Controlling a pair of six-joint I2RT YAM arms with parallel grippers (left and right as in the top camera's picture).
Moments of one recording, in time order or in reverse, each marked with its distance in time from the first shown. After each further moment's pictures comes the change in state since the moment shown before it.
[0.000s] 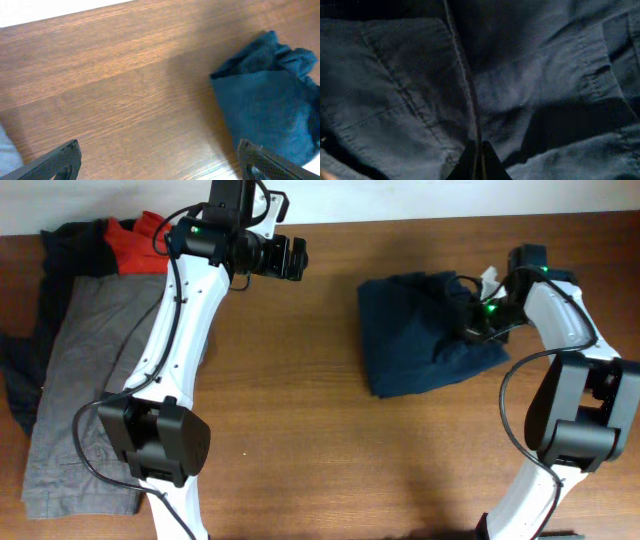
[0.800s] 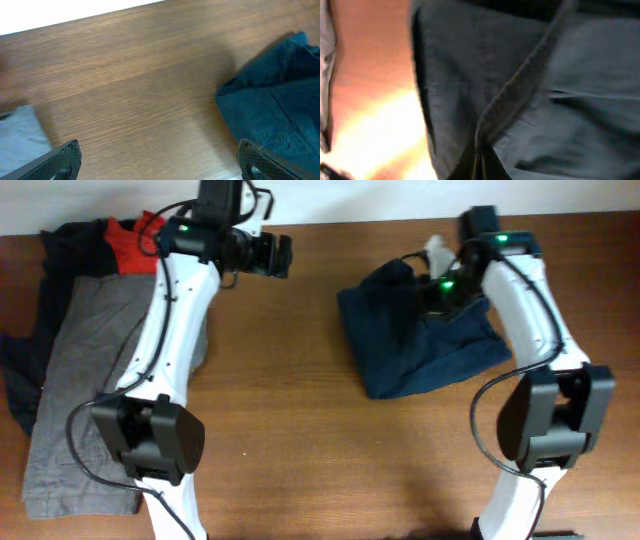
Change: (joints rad) left arm 0.047 0.000 0.000 0.000 -0.060 0.026; right arm 0.259 -0.016 0.263 -0.203 -0.026 -0.109
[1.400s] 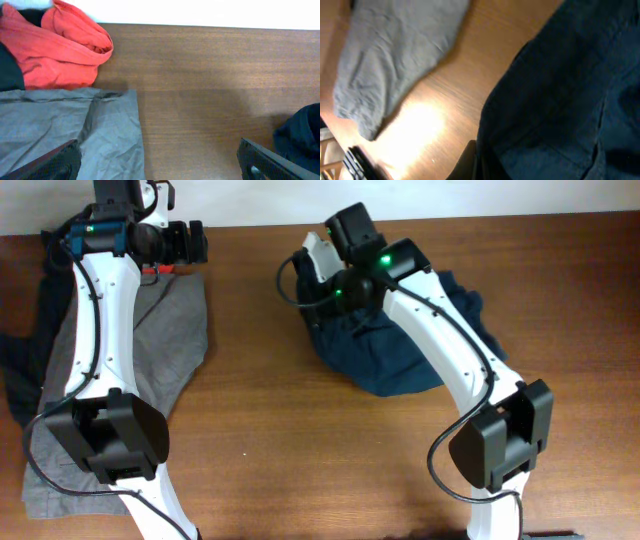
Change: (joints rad) left arm 0.271 0.000 0.000 0.024 0.000 0.000; right arm 0.424 0.000 0.169 0.167 -0.006 0.177
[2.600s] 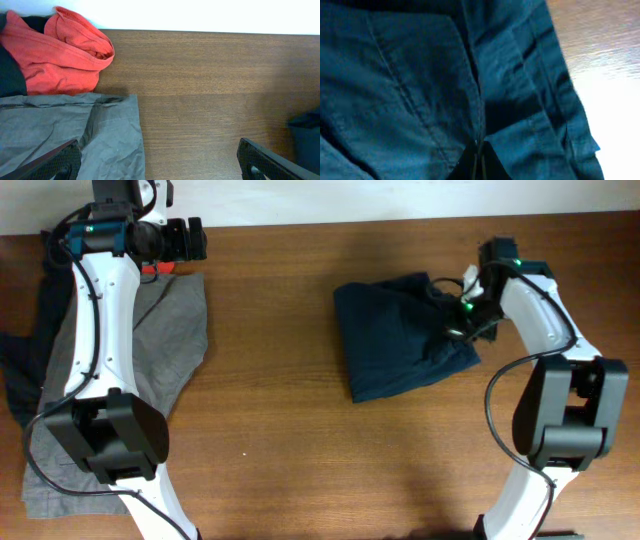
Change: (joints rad) left arm 0.002 0.000 0.000 0.021 0.000 0.000; right arm -0.587 0.000 -0.419 -0.006 0.190 0.019
